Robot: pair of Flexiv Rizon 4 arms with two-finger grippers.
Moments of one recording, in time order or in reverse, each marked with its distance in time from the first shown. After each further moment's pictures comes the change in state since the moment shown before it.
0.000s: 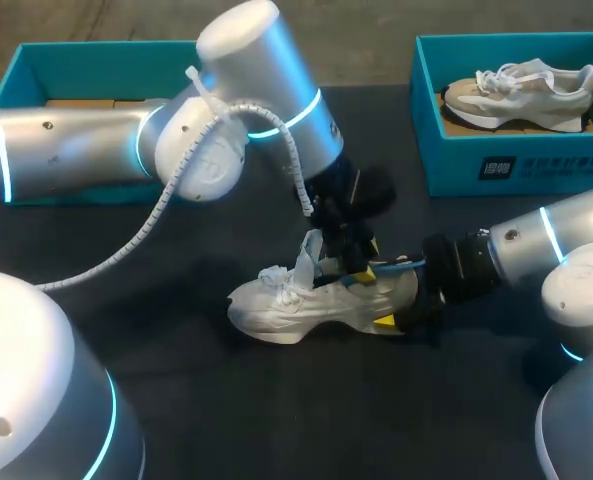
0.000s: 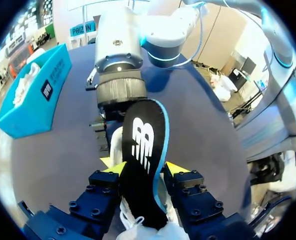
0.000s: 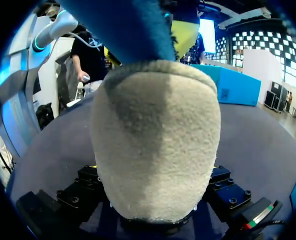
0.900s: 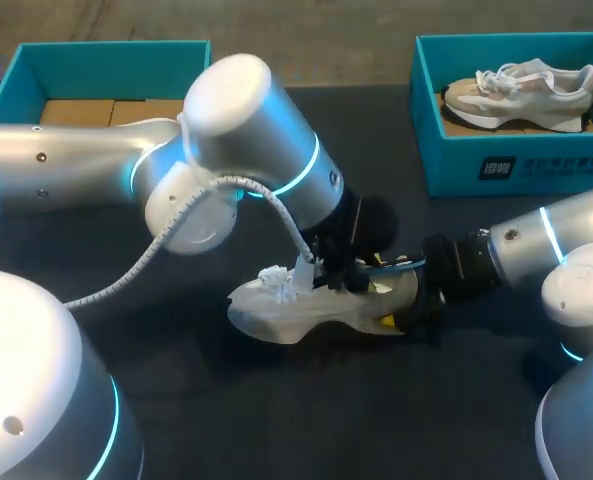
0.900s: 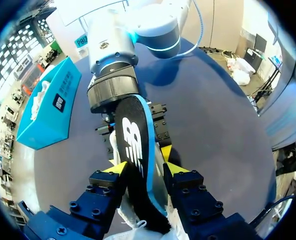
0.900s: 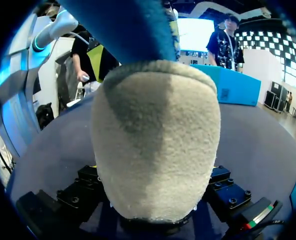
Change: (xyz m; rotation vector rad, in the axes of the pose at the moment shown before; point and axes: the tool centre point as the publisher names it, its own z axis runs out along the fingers) left arm 0.003 0.004 0.015 -0.036 -0.234 0.107; right arm 0.000 0.000 0.000 0.000 0.000 0.000
